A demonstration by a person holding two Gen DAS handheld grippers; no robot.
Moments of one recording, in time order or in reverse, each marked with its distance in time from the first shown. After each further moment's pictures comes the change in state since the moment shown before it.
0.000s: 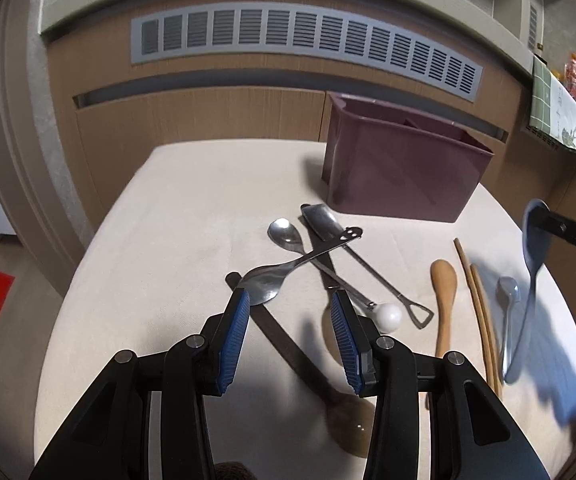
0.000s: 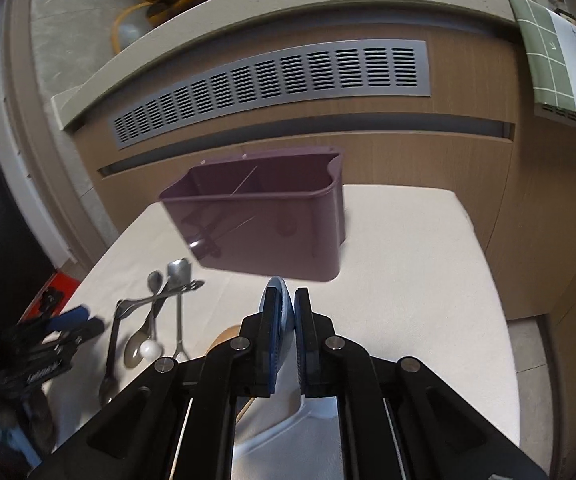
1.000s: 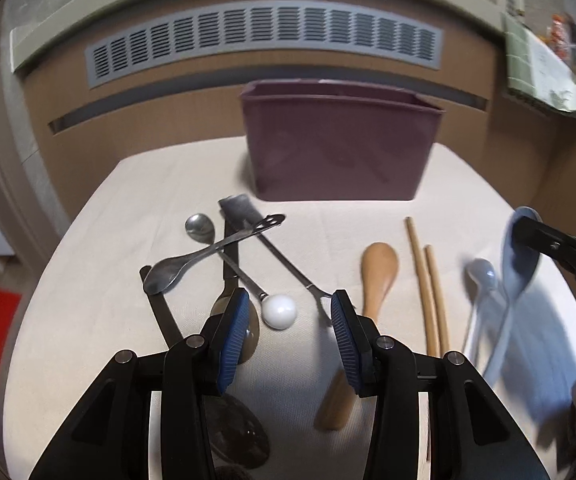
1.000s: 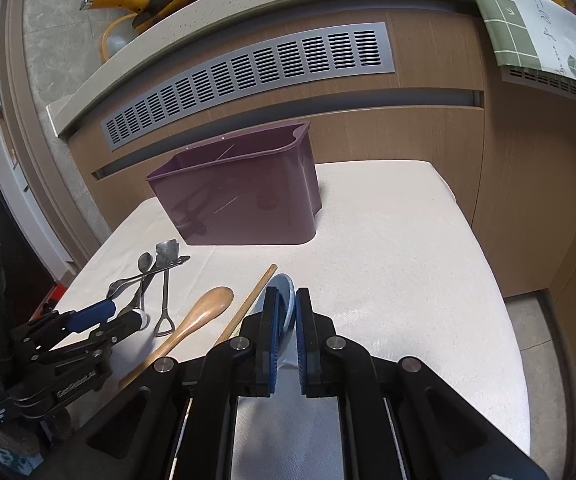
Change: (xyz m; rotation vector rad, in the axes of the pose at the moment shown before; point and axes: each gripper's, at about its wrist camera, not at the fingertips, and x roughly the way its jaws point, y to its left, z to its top) left arm 0.008 -0.093 -0.029 0.093 -0.036 0.039; right arm -0.014 -0.022 -0.044 0.067 -0.036 -0.017
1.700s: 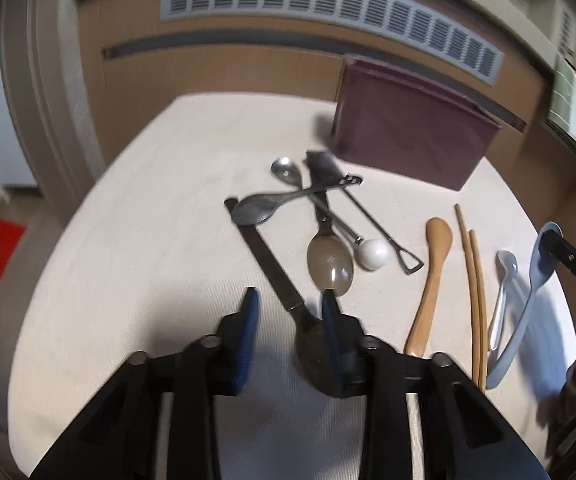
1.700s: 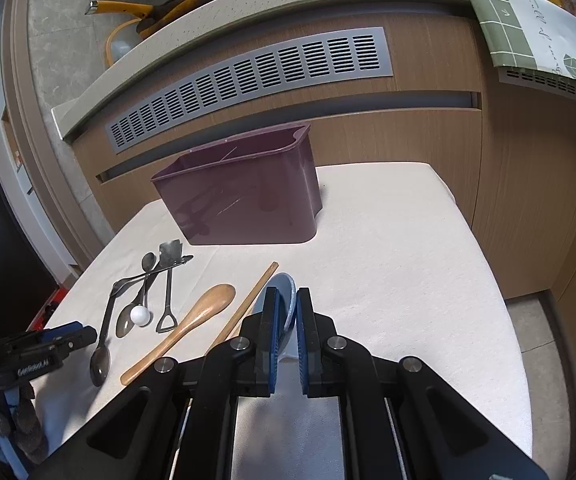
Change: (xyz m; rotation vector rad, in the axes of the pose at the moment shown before) left arm -0.018 0.065 -0.022 -0.204 0.147 0.035; right arm -0.004 -0.001 -0.006 -0.005 -0.016 0.009
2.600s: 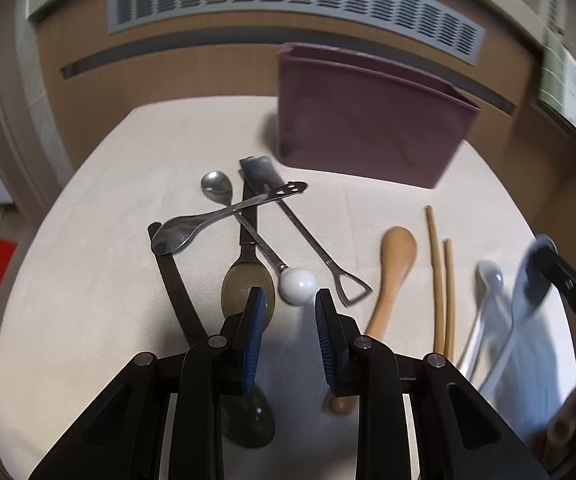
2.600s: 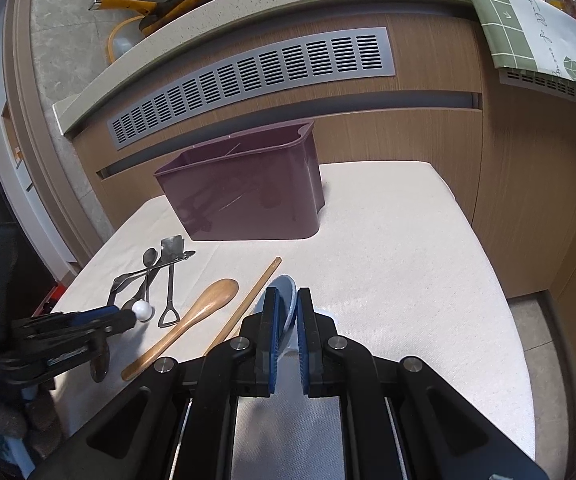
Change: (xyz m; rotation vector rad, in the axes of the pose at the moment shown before) left arm 0.026 -0.056 0.021 0.050 0.012 -0.012; right arm -0.002 0.004 -0.004 -0.008 -0.003 -0.003
